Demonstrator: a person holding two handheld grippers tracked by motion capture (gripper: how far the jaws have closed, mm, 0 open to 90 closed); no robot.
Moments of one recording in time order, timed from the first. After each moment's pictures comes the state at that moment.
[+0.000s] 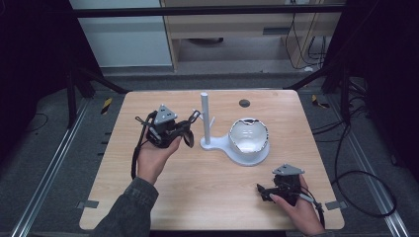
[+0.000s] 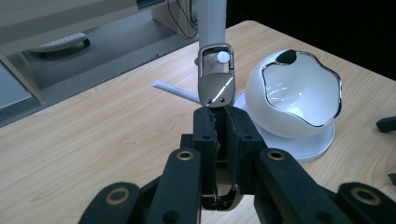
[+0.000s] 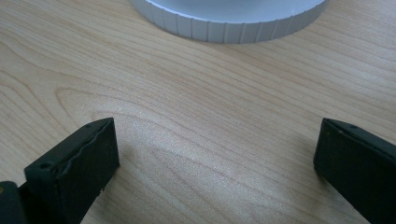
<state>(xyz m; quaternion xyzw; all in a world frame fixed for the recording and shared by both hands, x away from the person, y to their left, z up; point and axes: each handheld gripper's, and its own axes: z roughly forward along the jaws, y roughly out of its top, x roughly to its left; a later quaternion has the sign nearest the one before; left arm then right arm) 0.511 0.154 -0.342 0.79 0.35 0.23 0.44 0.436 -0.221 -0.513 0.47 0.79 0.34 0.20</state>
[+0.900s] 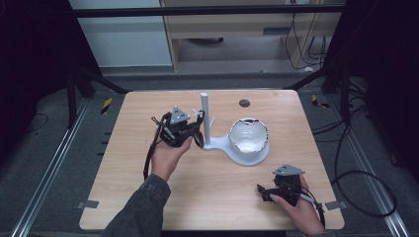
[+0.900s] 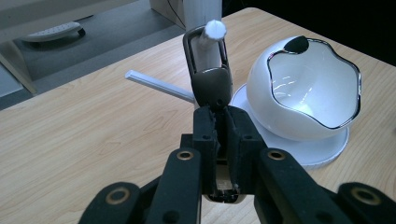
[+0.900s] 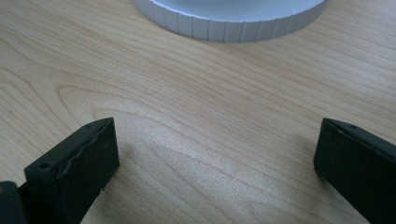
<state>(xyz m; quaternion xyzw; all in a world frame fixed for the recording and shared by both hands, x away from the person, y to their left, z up) 0.531 0.129 -0.368 0.80 0.35 0.22 0.44 0.435 -0.222 -0.513 0.47 0.79 0.34 0.20</state>
